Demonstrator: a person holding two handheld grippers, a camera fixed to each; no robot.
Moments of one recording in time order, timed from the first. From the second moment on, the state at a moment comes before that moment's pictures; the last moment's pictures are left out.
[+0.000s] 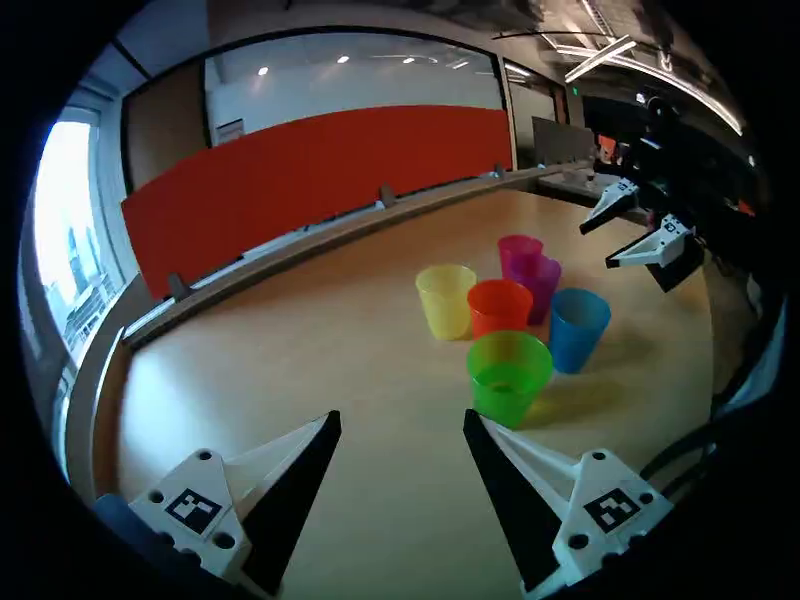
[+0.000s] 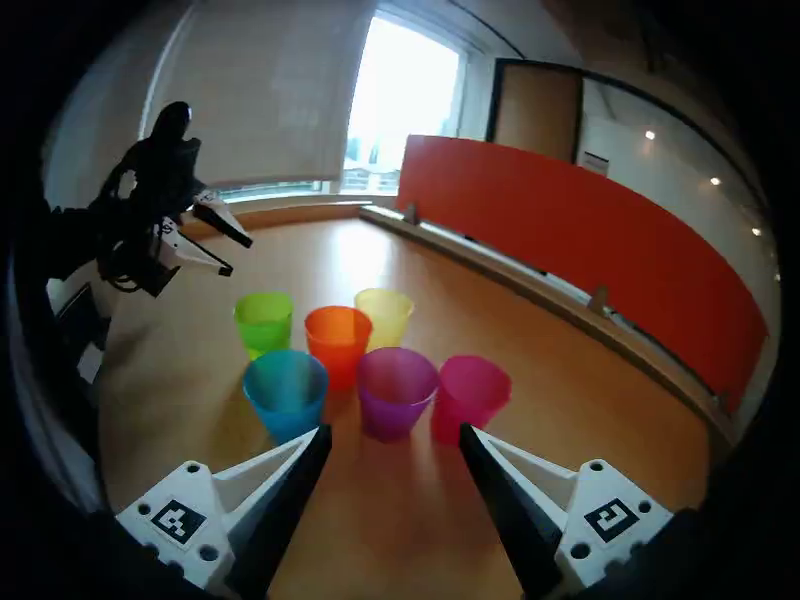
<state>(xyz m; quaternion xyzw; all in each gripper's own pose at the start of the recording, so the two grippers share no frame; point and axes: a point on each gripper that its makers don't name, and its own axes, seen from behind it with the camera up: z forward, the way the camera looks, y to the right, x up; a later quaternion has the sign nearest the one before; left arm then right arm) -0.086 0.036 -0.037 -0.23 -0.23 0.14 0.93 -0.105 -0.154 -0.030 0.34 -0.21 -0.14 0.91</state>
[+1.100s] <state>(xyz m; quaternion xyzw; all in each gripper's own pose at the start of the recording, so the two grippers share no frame) -0.019 0.012 -0.028 -0.07 -0.07 0.02 0.99 -0.014 -0.058 0.008 0.05 -0.05 -0.06 1.00</state>
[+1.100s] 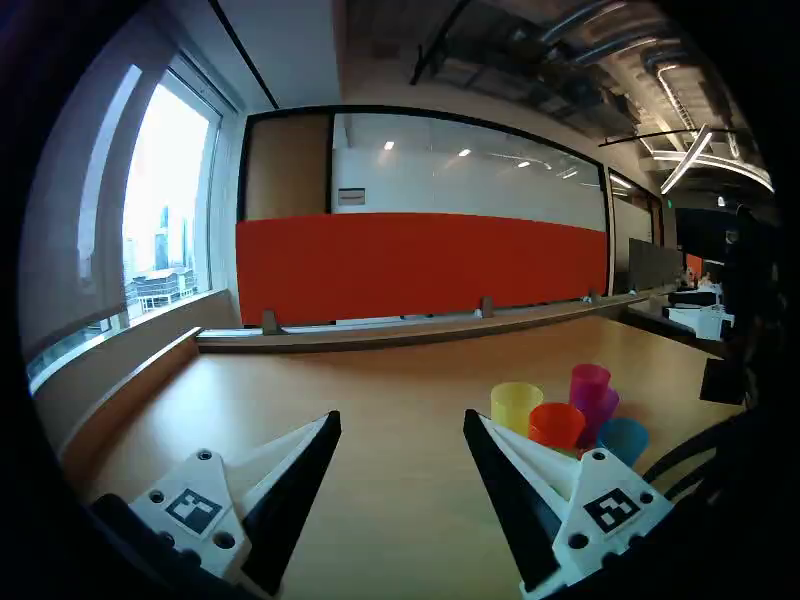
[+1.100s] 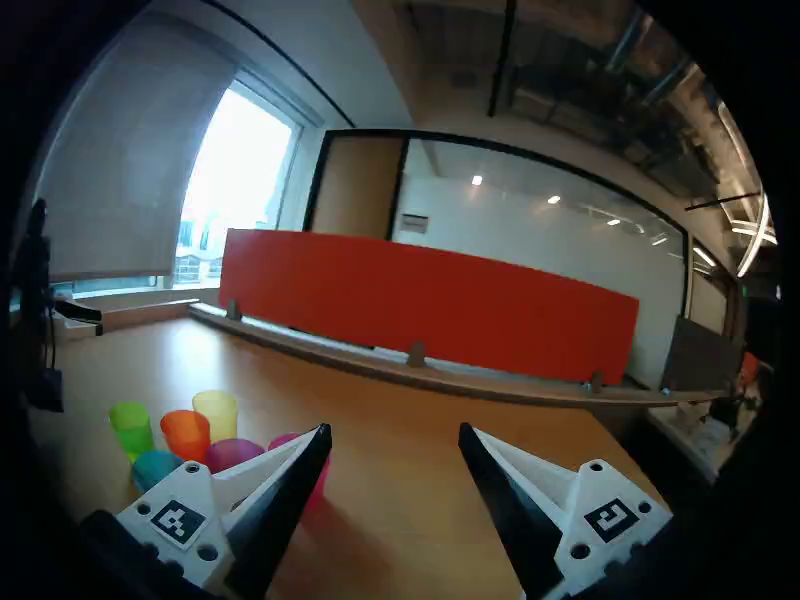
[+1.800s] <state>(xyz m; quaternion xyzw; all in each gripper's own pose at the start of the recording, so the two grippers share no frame) 0.011 -0.003 -0.036 -0.01 -0.01 0.02 1.00 0.030 -0.013 -0.002 -0.04 0.05 0.04 1.00</state>
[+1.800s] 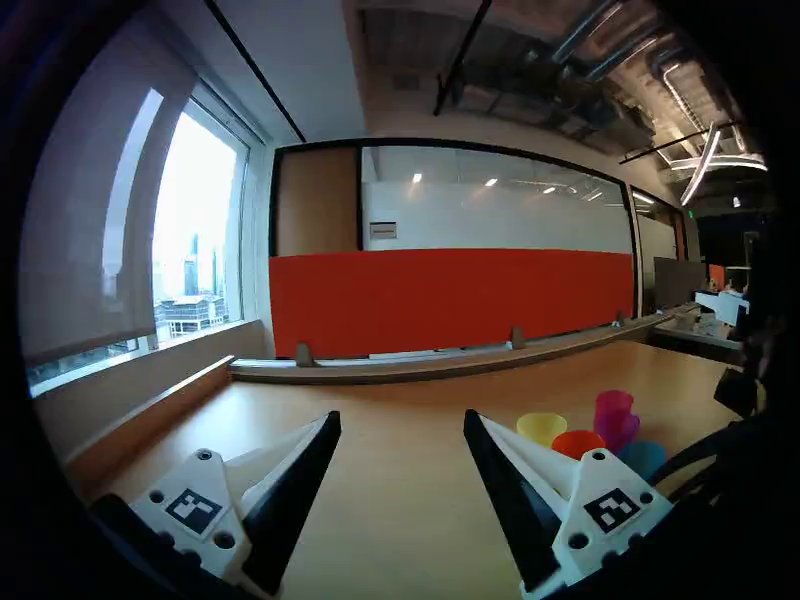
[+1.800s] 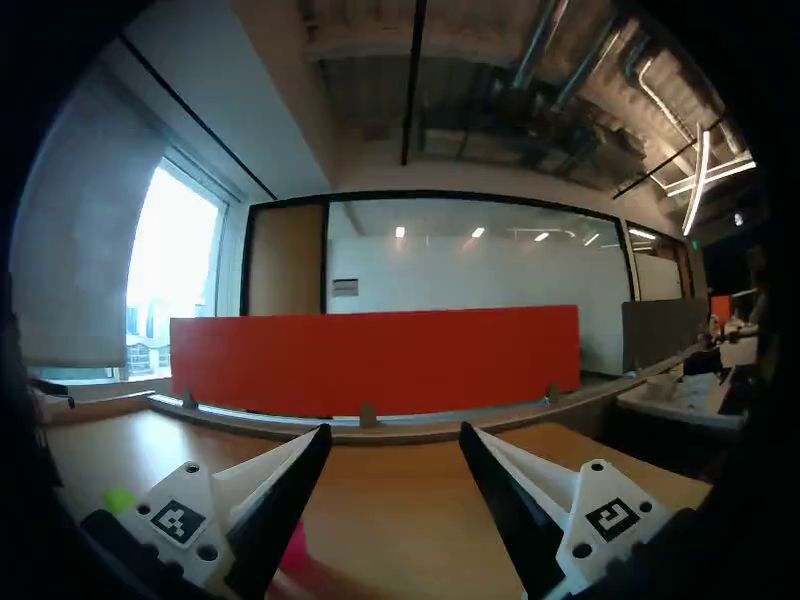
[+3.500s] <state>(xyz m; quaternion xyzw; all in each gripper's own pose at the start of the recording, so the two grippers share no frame) -0.010 0.006 -0.030 0.03 0.04 0.02 1.00 0.017 -0.019 0.004 -0.04 0.03 0.04 1.00</state>
